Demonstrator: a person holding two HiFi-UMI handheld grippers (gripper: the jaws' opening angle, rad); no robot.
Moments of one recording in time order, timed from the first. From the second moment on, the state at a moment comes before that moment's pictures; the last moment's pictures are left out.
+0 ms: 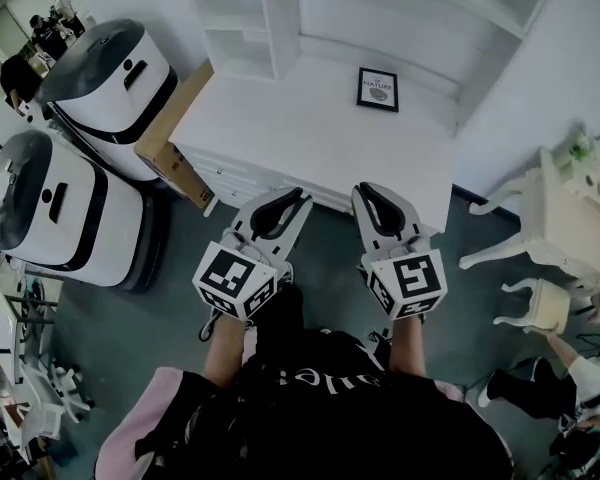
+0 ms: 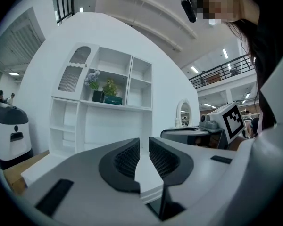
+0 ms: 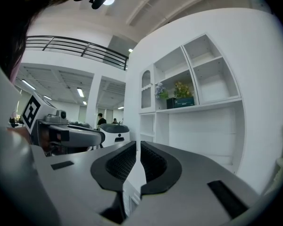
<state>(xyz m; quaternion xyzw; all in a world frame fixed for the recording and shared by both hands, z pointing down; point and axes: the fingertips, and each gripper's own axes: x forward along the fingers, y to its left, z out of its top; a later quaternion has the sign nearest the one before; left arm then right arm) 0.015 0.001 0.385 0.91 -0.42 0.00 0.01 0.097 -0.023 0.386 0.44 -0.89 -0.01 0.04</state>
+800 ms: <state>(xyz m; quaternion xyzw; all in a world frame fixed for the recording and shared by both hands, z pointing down) -0.113 -0.165 0.363 0.94 -0.34 -0.03 0.00 -0.031 -0.186 0.372 0.51 -0.86 -0.01 0.06</state>
